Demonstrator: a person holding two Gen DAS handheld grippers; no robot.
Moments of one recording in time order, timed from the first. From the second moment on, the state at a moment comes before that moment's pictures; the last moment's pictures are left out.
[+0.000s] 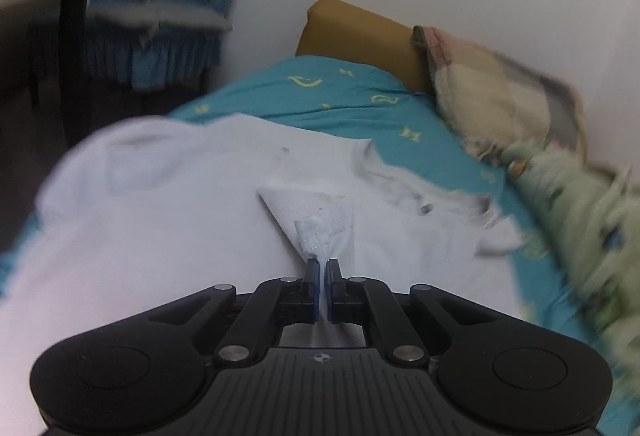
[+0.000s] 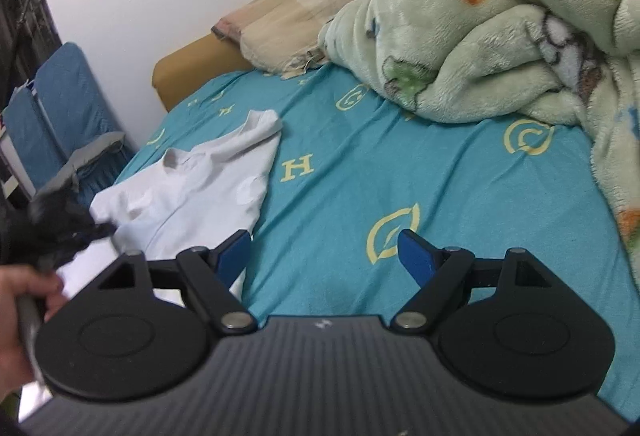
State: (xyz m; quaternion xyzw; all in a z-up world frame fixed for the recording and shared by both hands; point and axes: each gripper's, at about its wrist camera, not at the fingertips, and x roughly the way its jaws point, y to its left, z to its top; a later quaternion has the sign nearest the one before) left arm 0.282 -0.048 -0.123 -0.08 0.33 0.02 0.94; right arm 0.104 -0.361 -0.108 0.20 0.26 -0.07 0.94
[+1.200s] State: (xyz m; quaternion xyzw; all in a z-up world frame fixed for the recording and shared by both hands) left arm 0.000 0.046 0.015 -0.03 0.30 -0.12 0.95; right arm 0.109 -0.223 -0.062 0.03 0.31 0.11 0.94
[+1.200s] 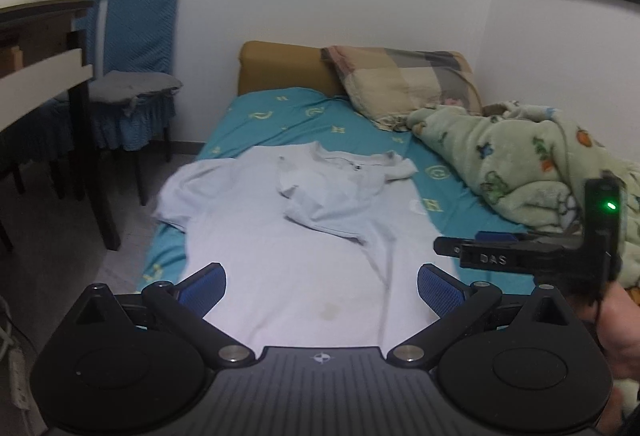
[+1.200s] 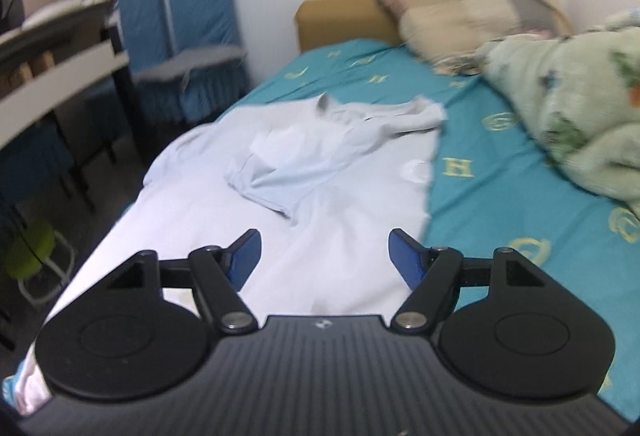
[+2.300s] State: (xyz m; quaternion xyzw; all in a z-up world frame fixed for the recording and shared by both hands) left arm 0.089 0.183 -0.050 -0.22 0.12 0.09 0.97; right arm 0.322 0.128 -0.131 -0.27 0.22 0.22 0.91
